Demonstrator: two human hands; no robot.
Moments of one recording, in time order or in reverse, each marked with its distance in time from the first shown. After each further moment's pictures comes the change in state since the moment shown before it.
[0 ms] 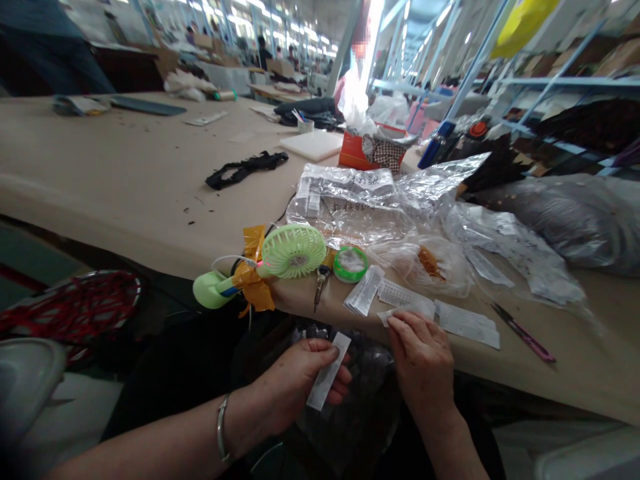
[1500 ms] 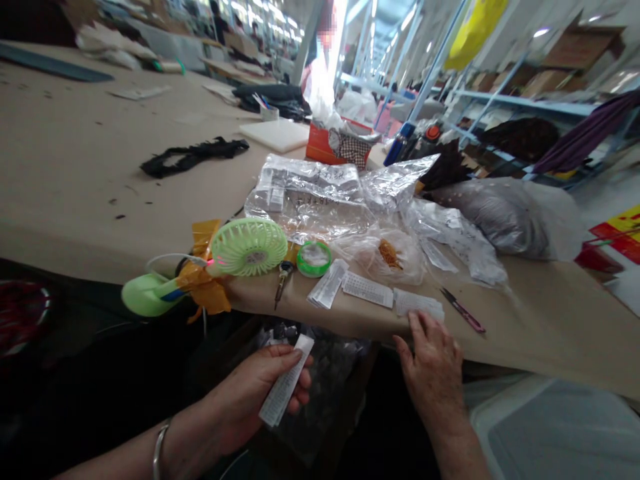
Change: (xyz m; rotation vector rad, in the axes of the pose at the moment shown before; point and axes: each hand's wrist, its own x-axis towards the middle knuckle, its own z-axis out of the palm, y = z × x) left_hand -0.008 -0.003 0.003 -0.076 0.009 -0.055; right_hand -0.045 0.058 -0.041 -0.370 -0.105 0.145
